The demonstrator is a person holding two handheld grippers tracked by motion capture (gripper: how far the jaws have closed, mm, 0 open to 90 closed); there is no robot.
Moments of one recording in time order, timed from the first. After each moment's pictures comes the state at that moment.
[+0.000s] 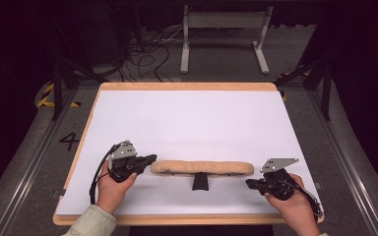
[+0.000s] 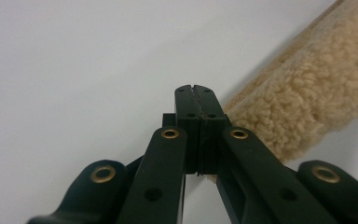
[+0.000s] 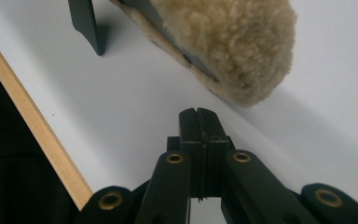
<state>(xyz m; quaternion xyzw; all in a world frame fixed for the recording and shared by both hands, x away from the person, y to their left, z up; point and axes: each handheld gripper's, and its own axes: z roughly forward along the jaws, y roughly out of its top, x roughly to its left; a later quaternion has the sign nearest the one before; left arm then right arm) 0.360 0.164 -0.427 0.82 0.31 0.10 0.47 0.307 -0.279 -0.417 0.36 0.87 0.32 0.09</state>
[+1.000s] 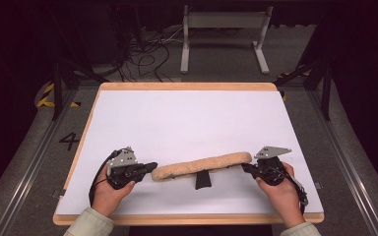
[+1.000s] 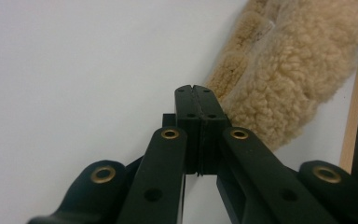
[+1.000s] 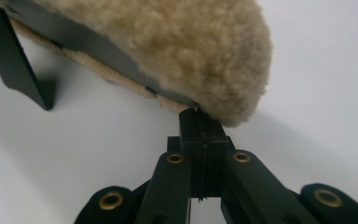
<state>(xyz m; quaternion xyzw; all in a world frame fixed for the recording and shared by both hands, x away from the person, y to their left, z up) 0.344 0.165 -0.425 0.84 0.26 0.09 0.47 0.344 -0.271 -0.426 0.39 0.84 0.34 0.15</state>
